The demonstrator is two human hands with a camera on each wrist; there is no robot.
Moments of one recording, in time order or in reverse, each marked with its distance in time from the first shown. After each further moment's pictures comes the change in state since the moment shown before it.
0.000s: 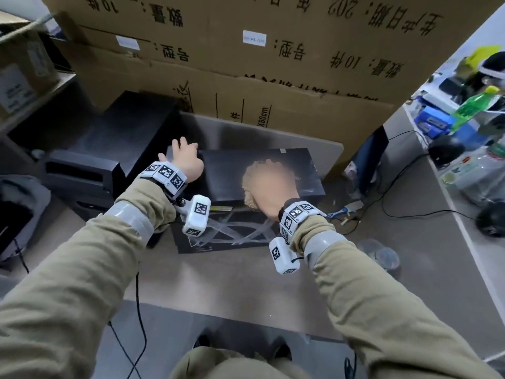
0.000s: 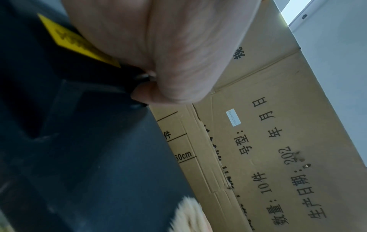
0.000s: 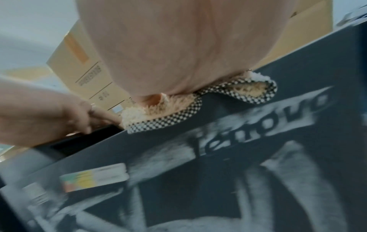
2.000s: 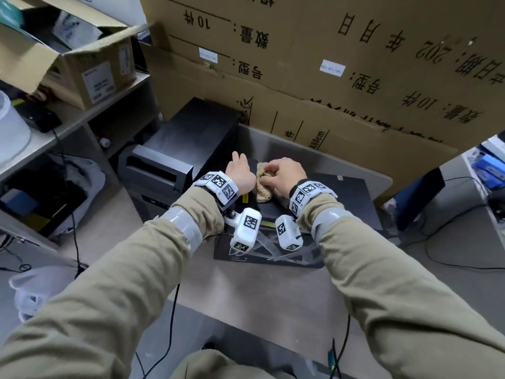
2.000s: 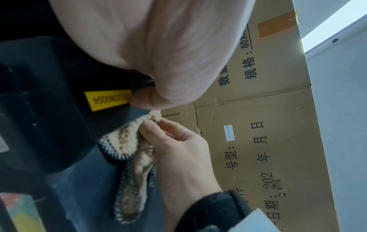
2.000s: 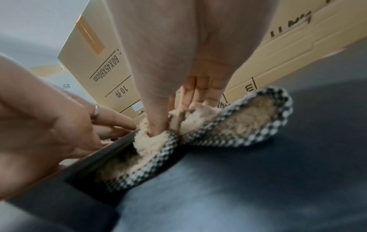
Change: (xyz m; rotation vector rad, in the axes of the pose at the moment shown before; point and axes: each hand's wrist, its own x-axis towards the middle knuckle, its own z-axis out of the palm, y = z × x) left_hand 0.006 -0.035 -0.015 -0.396 -0.140 -0.015; right_hand 0.086 -0.114 -0.027 0.263 0.037 -0.103
